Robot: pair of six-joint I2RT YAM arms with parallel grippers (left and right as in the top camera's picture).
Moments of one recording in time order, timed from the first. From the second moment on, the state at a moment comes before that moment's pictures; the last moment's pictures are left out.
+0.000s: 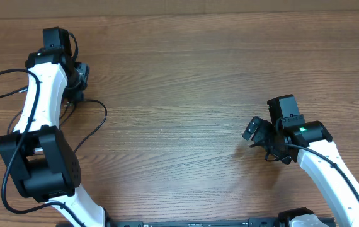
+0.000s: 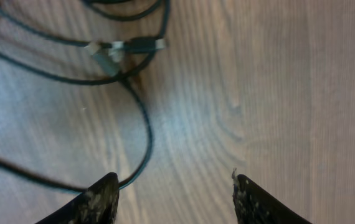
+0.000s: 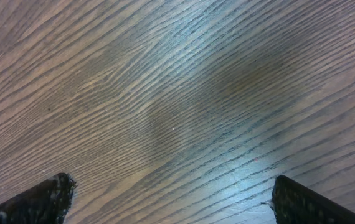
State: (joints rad) left arm 0.17 1.92 1.58 -0.91 -0.09 -1.25; right arm 0.20 1.26 0.82 -0.88 -0.02 0.75
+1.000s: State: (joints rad) left arm 0.19 2.12 1.58 -0.89 -0.25 -1.26; right arm 0.20 1.26 0.82 -0.88 -0.04 0.75
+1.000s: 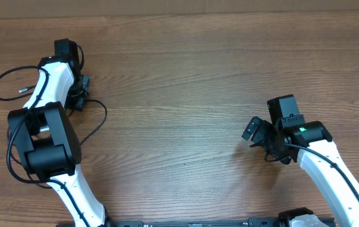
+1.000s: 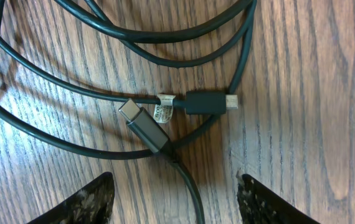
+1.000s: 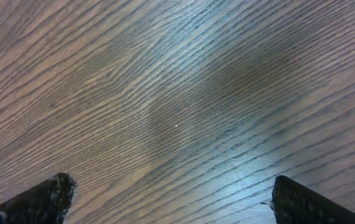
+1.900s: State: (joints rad) left arm 0.19 2.16 1.58 -0.92 -0.26 -1.20; right arm 0.20 1.26 0.82 -0.88 -0.05 0.75
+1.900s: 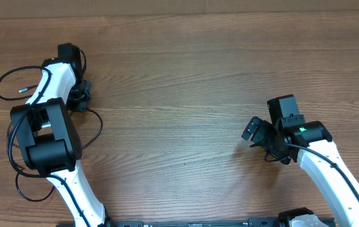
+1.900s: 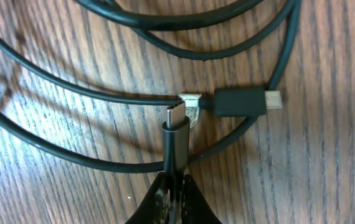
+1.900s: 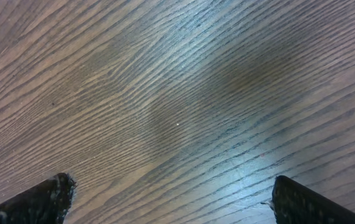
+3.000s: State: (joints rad) left arm 0.59 1.90 2.04 -1.21 -0.55 -1.07; right arm 0.20 1.26 0.82 -0.86 -0.05 0.75
